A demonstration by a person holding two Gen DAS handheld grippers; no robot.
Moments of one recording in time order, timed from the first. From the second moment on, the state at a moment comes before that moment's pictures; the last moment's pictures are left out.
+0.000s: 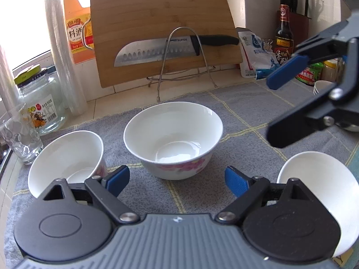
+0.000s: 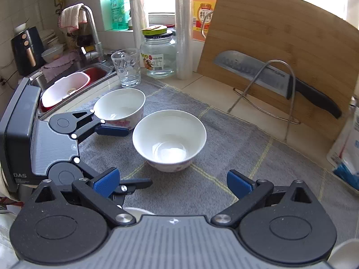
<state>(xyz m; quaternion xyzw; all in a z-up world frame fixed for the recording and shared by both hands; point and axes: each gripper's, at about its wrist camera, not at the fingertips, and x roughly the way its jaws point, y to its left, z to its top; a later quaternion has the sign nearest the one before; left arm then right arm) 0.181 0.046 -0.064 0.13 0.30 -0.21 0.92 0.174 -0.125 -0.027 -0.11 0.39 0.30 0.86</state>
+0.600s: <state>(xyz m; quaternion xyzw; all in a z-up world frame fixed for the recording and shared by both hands) 0.197 0.041 -0.067 0.11 0.31 -0.20 0.92 0.261 -0.104 -0.056 -0.06 0.44 0.35 0.82</state>
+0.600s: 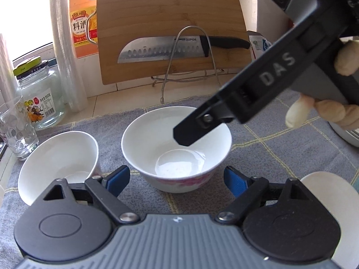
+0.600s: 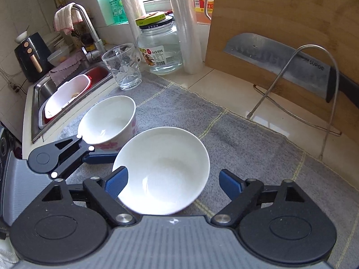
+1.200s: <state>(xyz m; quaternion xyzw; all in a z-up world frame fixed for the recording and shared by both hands) 0.200 0.041 -0.065 0.10 0.31 -0.20 0.92 0.285 -0.096 -0.069 -0.04 0.46 0.37 0.81</state>
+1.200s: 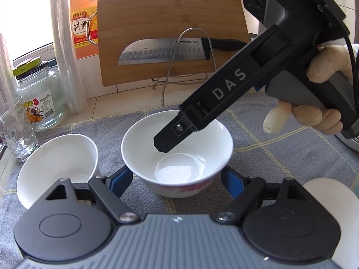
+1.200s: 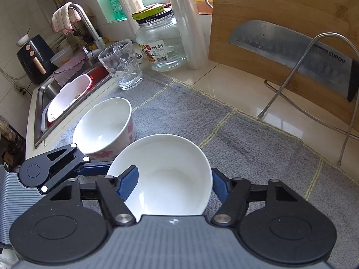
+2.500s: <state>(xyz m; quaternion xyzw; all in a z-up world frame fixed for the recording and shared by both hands) 0.159 0.040 -0.010 0.13 0.31 -0.29 0.90 0.216 -0.125 -0.018 0.03 0.45 0.33 0.83</state>
